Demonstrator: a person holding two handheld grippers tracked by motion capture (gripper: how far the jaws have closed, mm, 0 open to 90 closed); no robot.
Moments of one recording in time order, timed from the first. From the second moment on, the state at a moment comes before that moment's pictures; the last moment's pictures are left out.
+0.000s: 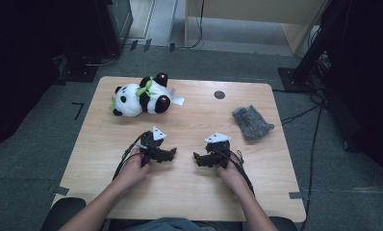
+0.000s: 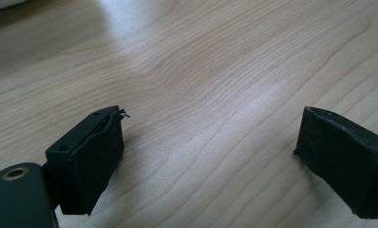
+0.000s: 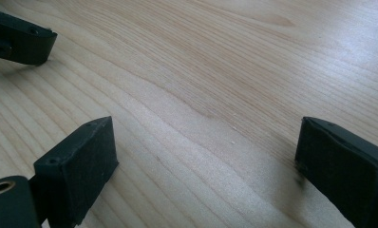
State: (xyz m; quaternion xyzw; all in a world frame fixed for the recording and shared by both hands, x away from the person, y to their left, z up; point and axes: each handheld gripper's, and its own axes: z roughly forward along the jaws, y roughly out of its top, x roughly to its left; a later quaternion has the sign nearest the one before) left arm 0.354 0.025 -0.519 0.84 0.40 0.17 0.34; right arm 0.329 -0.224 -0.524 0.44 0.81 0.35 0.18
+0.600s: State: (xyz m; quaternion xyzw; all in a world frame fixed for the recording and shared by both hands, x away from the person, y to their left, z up) left arm 0.354 0.024 -0.519 0.84 0.40 0.17 0.34; right arm 0.328 -0.225 -0.524 0.44 0.81 0.35 0.18
